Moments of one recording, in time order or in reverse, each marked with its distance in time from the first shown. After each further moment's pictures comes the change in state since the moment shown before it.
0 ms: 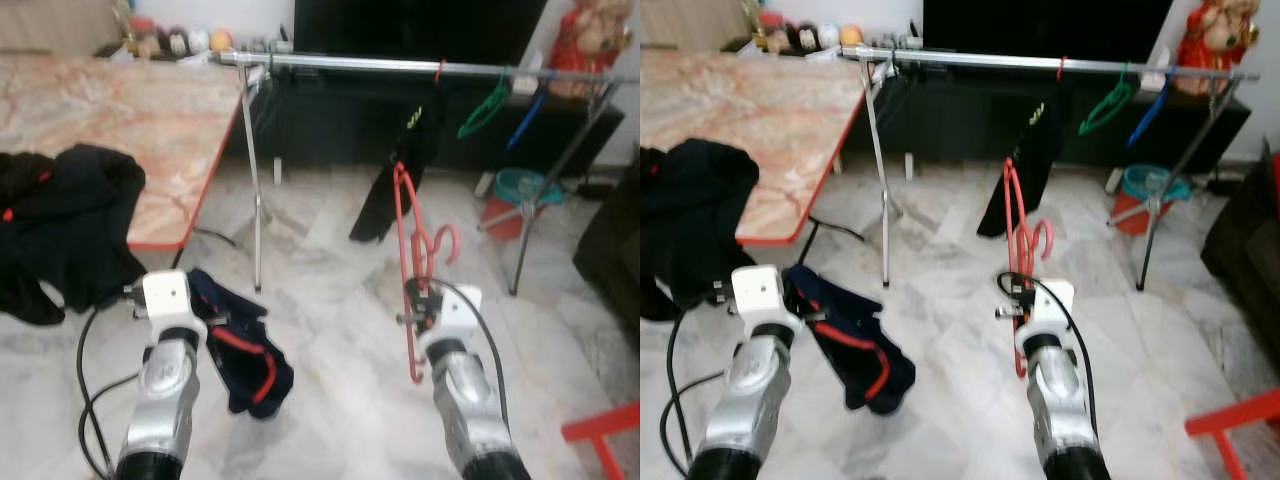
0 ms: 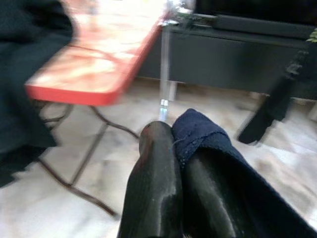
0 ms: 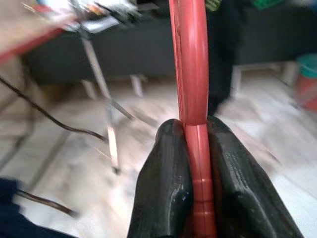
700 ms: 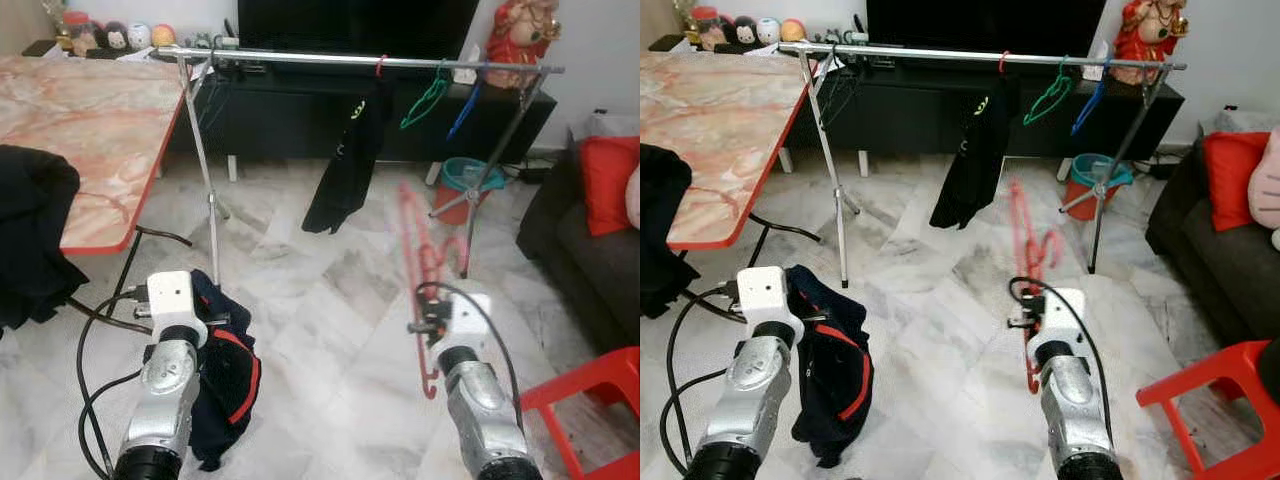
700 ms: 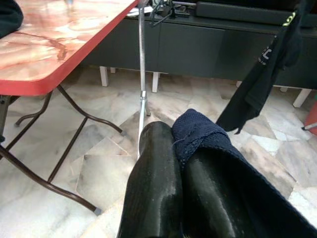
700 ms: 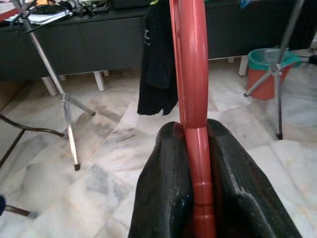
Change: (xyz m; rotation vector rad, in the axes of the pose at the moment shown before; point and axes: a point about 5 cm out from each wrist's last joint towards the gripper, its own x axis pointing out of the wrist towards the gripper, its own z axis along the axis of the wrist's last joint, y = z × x) left arm 0.004 0.013 -0.001 0.056 0.019 0.038; right arm -0.003 -0.013 0.002 0.017 0.031 -0.032
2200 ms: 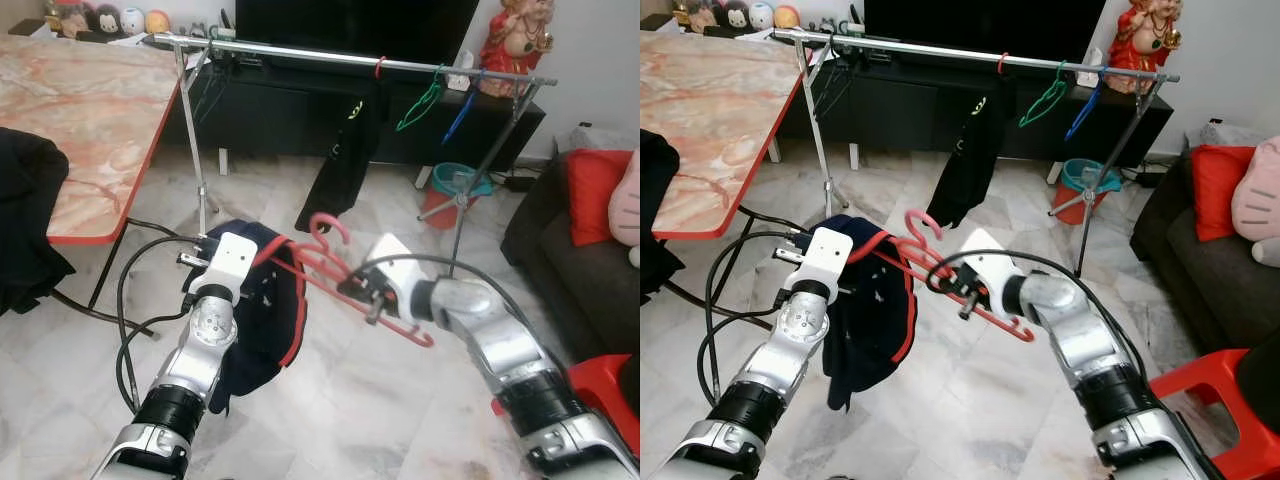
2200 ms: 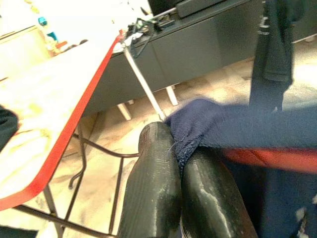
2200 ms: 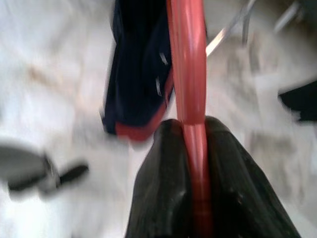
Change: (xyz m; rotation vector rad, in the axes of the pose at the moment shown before) left arm 0.038 -0.047 0.028 0.500 -0.061 -0.033; right arm 0.020 0.045 0.068 -0.599 0.323 0.860
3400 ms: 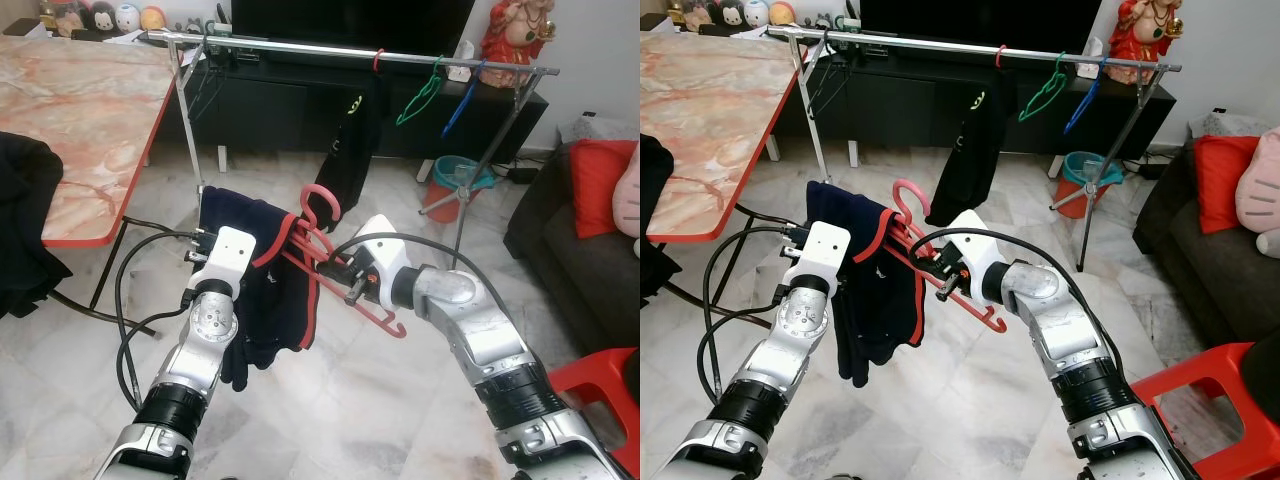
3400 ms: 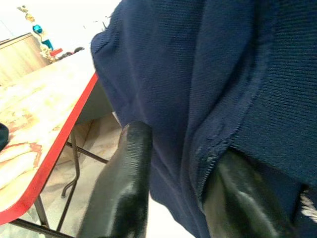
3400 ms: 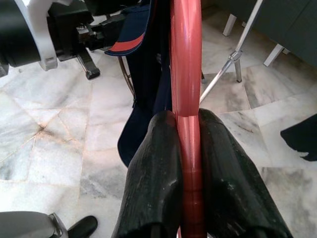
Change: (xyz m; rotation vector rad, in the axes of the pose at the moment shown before) left arm 0.000 -0.003 0.011 -0.035 -0.036 -0.017; right arm 0.015 0.011 0.055 0.109 -0.242 -0.012
